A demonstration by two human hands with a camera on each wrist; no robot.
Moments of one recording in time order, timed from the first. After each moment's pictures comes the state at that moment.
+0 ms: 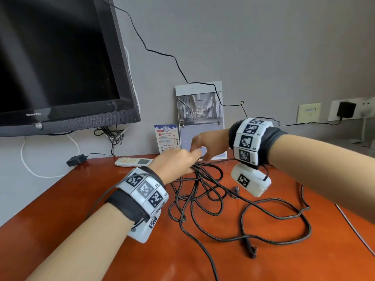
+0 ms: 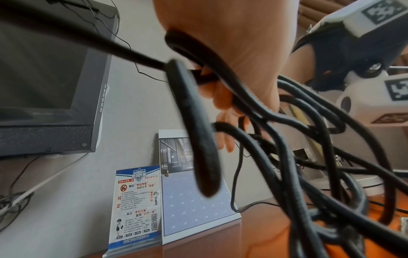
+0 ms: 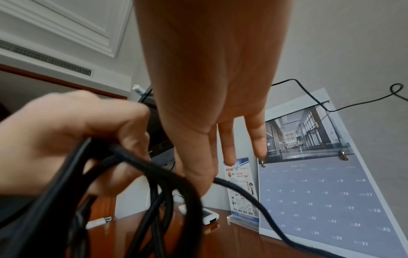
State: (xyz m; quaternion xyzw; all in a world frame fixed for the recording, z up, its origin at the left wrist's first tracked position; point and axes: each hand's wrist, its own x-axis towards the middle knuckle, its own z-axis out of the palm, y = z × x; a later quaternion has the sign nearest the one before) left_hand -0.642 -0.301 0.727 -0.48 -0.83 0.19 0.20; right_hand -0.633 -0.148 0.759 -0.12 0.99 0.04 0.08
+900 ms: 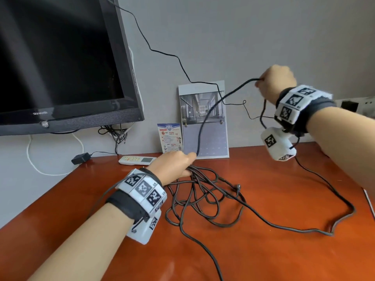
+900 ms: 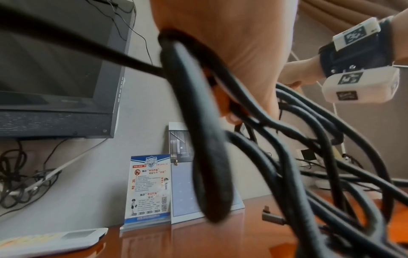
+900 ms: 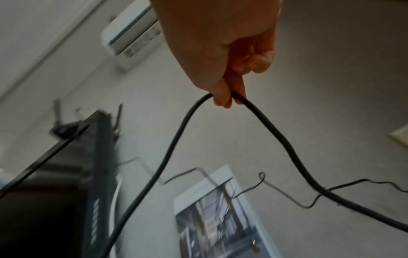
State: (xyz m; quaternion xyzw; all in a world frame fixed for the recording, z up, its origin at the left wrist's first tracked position) left_hand -0.645 -0.315 0.720 -0.46 -0.87 0.13 0.14; right_hand -0.611 -0.033 0.830 0.30 0.87 -0.11 -0.37
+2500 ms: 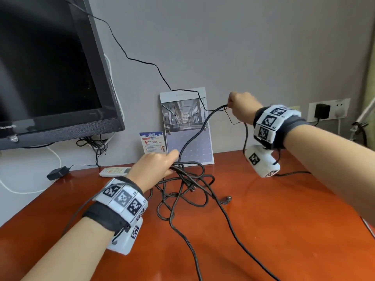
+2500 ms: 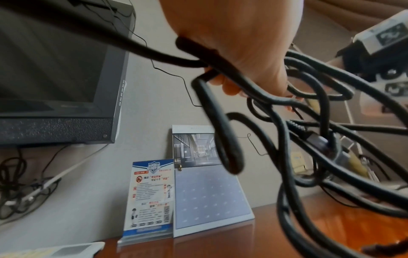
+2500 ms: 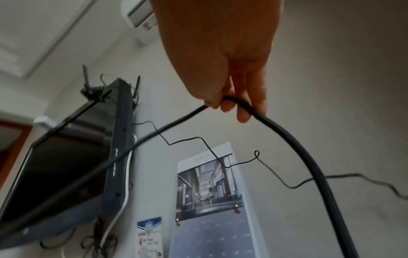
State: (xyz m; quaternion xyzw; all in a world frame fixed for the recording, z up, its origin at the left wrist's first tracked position) left_hand -0.674 -0.309 0.714 -0.55 -0.76 0.01 0.35; right_hand -0.615 -0.033 0.797 0.18 0.94 -0.08 -0.29
